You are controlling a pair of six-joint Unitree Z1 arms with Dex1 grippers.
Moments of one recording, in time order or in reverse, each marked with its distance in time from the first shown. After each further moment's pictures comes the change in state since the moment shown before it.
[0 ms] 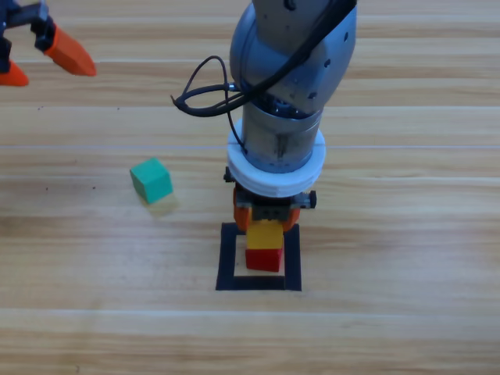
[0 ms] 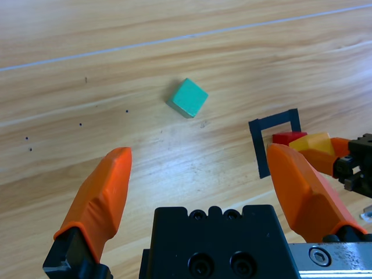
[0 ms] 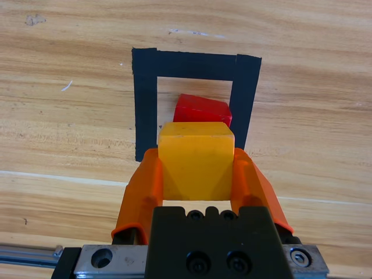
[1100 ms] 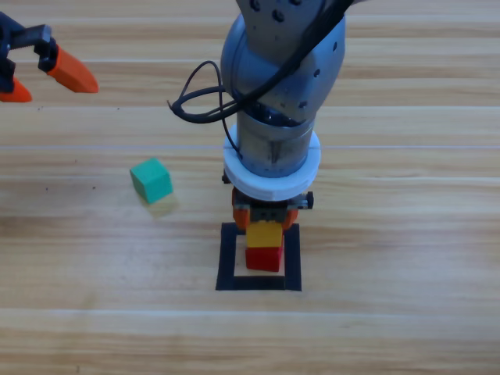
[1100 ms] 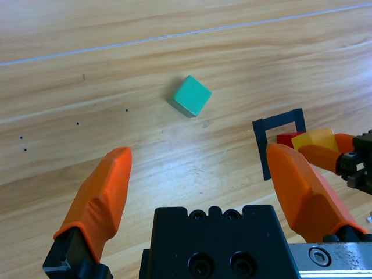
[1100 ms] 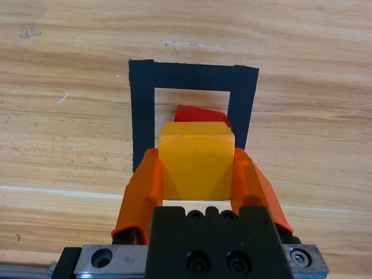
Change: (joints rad) arm 0 -0.001 -0.020 0.098 -0.092 0.000 -0.006; arm 1 0.012 0.021 -0.016 0.000 -0.046 0.011
